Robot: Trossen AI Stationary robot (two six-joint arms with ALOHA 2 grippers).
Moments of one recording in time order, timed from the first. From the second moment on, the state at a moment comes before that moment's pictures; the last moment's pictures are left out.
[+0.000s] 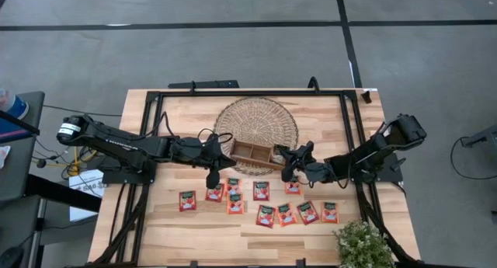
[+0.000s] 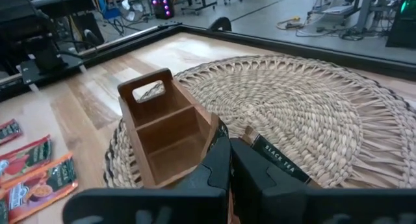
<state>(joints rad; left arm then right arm) -0.12 1.23 0.72 0.13 -0.11 -0.30 0.31 1.56 0.36 0.75 0.89 0.50</state>
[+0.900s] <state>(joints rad) -0.12 1.23 0.72 0.13 -0.11 -0.28 0.33 1.56 0.36 0.71 0.83 0.59</state>
